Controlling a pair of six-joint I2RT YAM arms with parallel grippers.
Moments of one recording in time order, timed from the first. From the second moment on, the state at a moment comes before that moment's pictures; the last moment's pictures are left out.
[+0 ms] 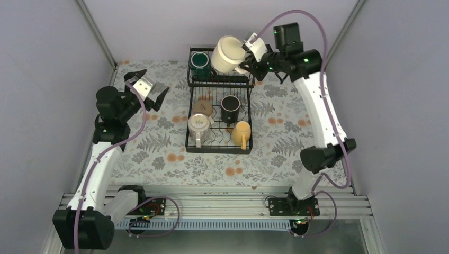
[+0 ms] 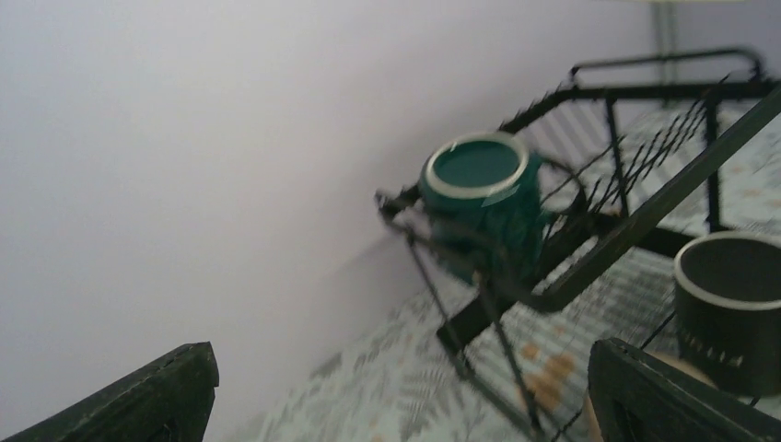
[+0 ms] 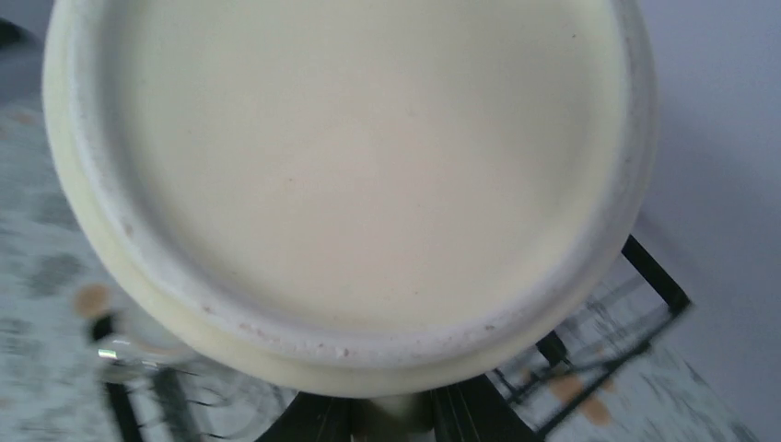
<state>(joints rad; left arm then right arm) -0.01 0.96 0.86 0.01 0.46 0.42 0.37 1.81 2.24 -1.13 -0.37 -0.50</state>
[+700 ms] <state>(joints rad) -0.46 1.18 0.77 0.66 0.16 0.54 0.28 1.75 2.08 -1.11 -1.11 -0.34</state>
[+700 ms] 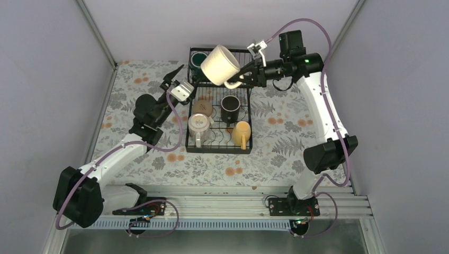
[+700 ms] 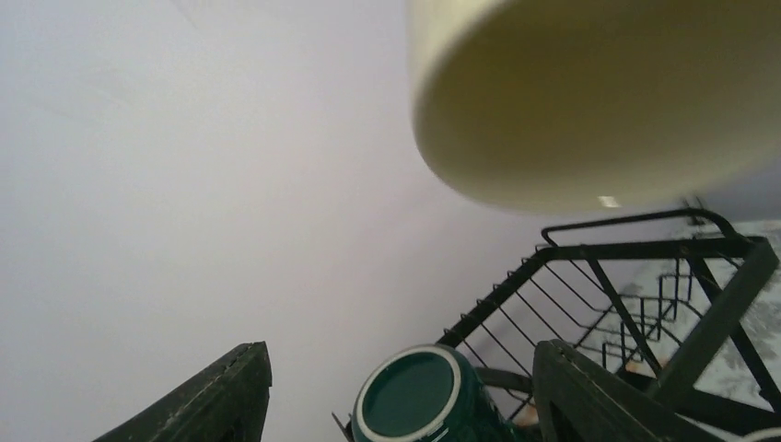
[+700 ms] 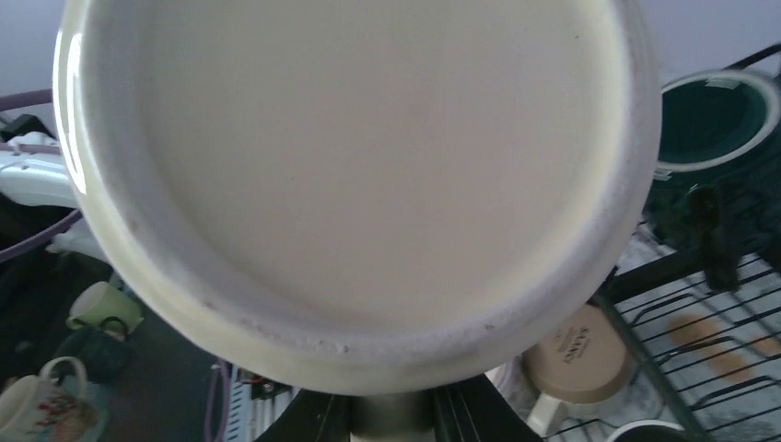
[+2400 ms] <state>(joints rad) -0.63 1.33 0.88 0.79 -0.11 0.71 0.28 1.77 1.84 -0.97 -1.29 -0.29</state>
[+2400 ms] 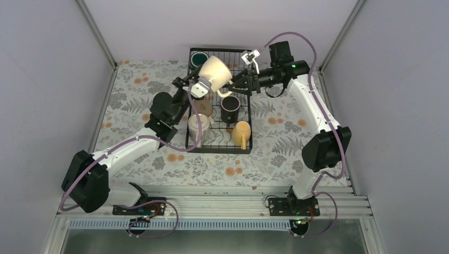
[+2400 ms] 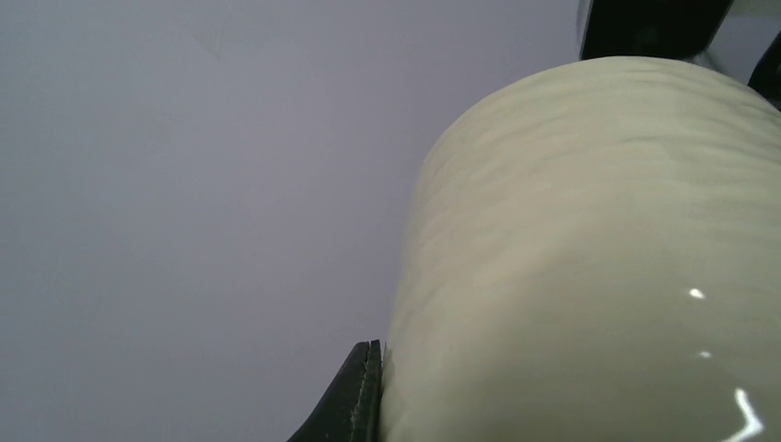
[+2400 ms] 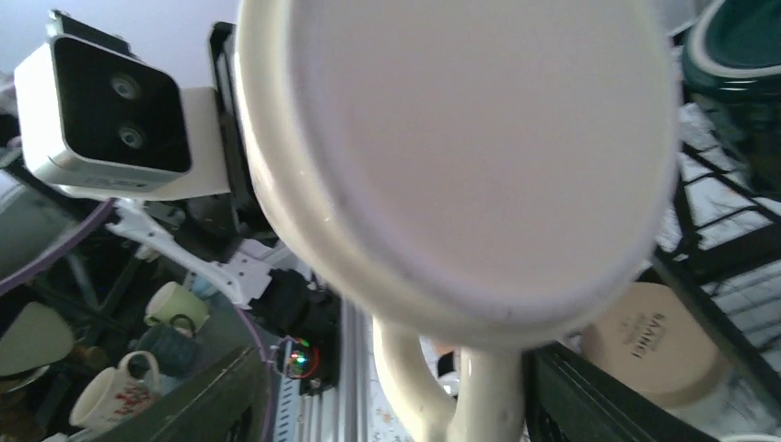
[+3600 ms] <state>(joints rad) 0.16 1.82 1.93 -0.96 0.12 0.91 0.53 1.98 2.27 -1.01 -0.23 -0.66</state>
